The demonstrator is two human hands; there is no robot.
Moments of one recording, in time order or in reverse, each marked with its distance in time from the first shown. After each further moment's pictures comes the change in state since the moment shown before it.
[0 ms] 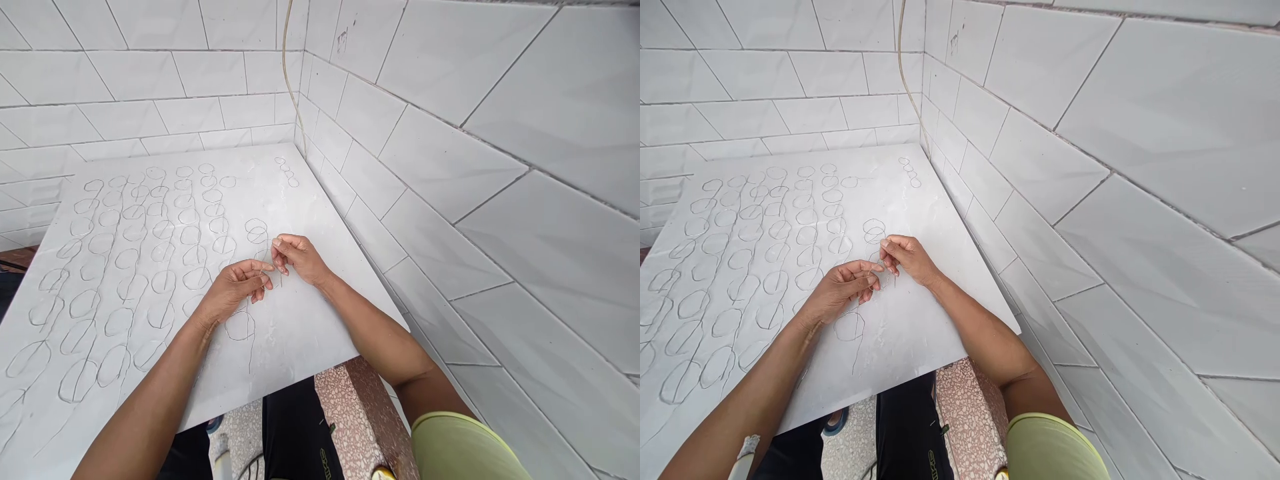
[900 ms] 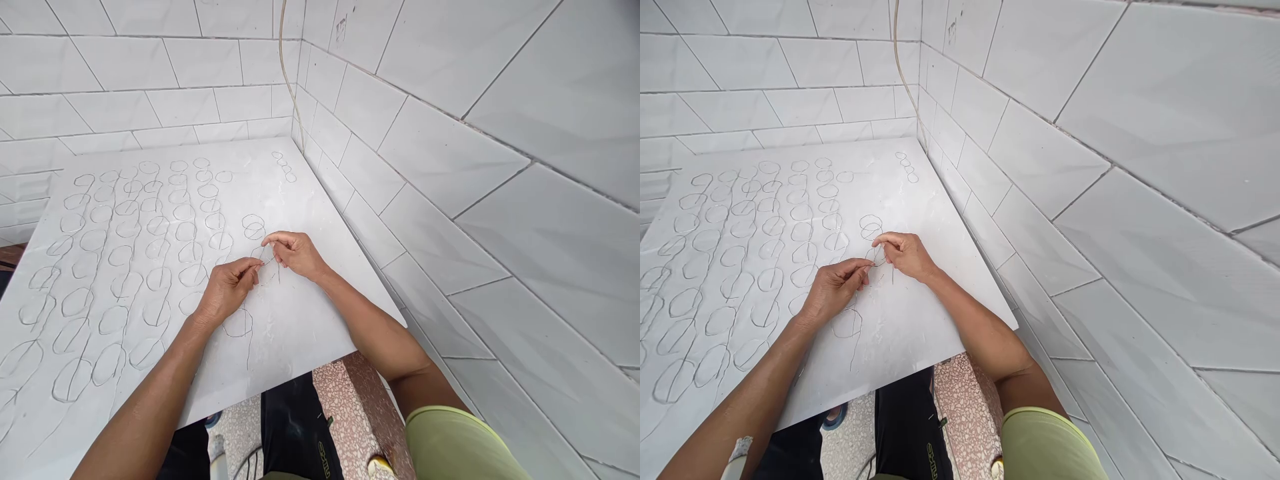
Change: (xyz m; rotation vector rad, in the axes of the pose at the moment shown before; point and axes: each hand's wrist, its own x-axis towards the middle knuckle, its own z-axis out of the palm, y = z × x) left_hand -0.003 -0.011 0.000 0.624 0.279 0.296; right_hand 0.000 0.006 -0.003 -0.376 0.156 0.012
